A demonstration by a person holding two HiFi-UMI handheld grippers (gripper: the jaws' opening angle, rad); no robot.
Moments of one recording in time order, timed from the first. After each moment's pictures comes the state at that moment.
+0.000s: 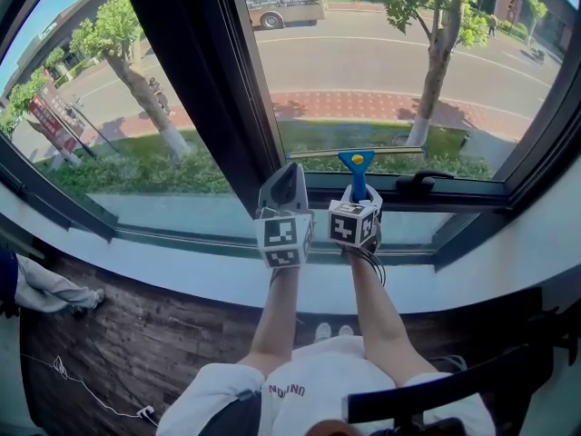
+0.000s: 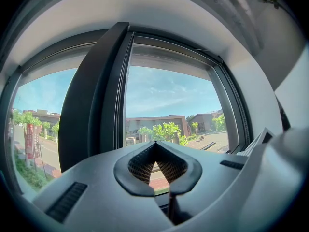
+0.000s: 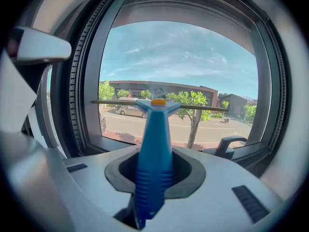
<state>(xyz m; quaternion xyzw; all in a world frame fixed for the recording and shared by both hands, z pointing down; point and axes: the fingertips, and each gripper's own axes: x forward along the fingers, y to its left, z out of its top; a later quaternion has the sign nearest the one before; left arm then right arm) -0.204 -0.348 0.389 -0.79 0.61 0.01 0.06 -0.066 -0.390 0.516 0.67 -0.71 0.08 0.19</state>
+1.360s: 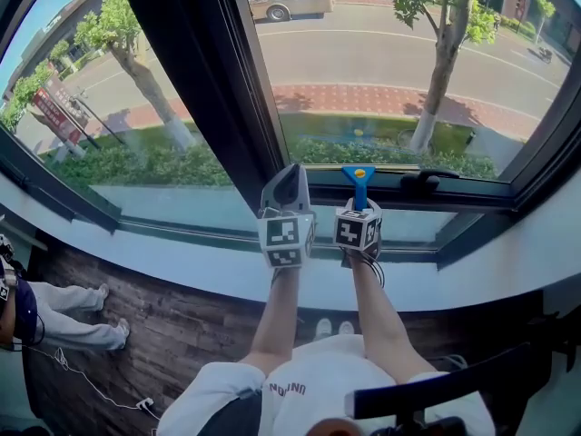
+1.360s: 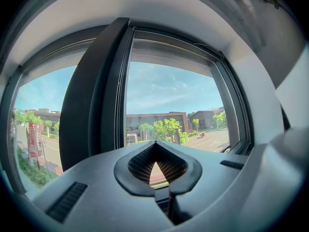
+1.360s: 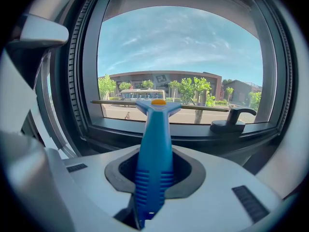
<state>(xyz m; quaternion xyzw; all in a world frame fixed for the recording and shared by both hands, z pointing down) -0.204 -0.350 0.412 -0.78 0.62 -0.01 0.04 -0.064 -0.381 0.590 0.64 -0.71 0.16 0.22</state>
